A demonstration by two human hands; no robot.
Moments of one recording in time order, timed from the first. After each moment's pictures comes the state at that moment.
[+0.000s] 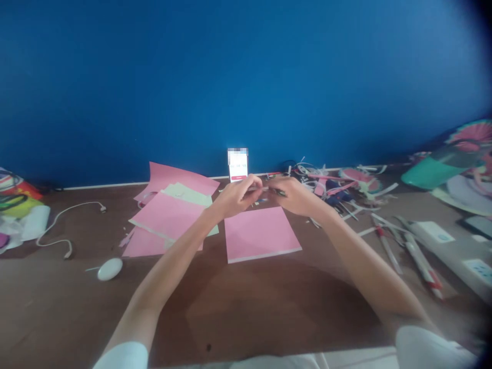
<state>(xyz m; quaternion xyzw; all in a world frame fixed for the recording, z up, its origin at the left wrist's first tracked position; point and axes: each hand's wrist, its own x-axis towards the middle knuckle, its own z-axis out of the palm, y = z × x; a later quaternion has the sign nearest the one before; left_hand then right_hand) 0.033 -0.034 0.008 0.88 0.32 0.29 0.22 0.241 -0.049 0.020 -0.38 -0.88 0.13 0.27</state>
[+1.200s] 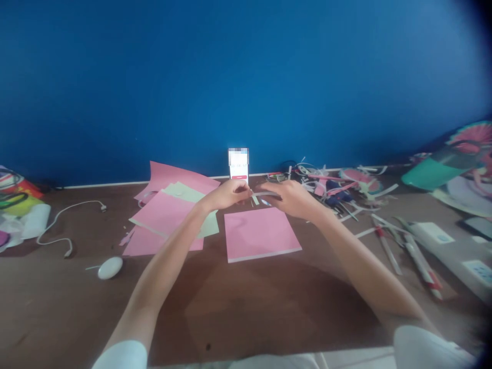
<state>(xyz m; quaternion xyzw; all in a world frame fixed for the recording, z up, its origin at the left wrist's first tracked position) 0.012 -0.012 0.007 0.80 0.36 0.19 0.44 0.242 -0.052 0.011 -0.42 -0.88 0.03 0.20</state>
